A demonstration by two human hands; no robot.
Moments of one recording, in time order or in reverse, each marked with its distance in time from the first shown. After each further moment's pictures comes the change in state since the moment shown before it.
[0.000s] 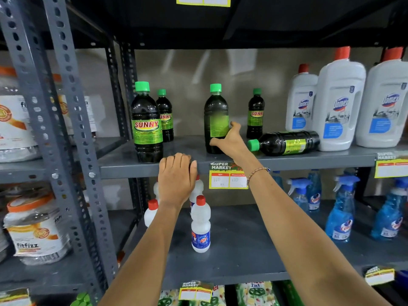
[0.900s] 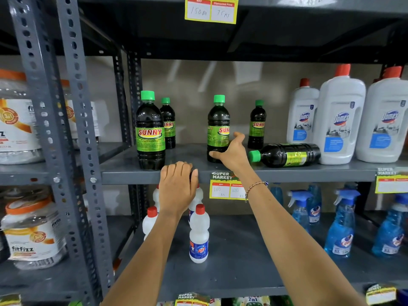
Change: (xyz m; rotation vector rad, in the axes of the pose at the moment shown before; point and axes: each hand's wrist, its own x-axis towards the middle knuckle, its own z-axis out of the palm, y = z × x) left_hand 0.000 0.000 0.000 -0.052 -0.030 -0.029; right_hand -0.009 -0.001 -0.001 -0.110 0.050 -0.048
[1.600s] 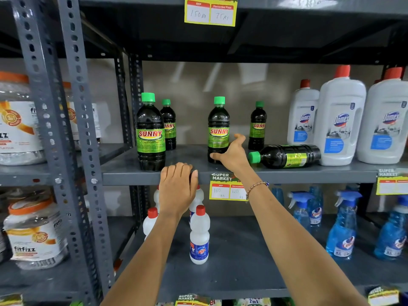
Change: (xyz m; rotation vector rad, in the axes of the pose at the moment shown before) left_hand 0.000 0.000 -0.002 -0.026 -0.041 -0.020; right_hand -0.005 -0.003 -0.001 0.008 -0.022 0.015
